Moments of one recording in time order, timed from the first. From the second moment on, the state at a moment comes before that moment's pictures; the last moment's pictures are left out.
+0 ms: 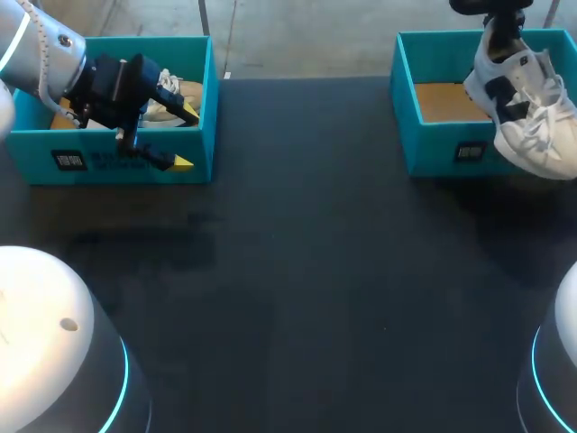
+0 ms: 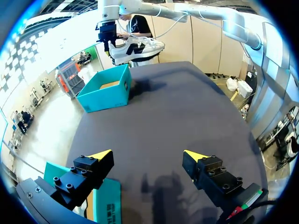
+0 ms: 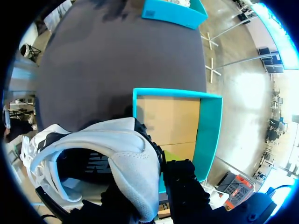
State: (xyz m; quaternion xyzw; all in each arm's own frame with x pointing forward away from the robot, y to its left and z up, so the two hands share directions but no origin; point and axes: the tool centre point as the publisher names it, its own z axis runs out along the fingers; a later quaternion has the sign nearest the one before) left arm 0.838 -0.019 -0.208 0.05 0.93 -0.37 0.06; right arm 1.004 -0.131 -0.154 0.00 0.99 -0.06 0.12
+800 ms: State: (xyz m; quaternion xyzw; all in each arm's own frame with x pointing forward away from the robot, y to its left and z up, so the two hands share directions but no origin) left arm 0.838 -0.019 -0.208 0.05 0.93 -0.37 0.06; right arm 1.039 -0.228 -0.153 0.06 0.98 -0.13 0.13
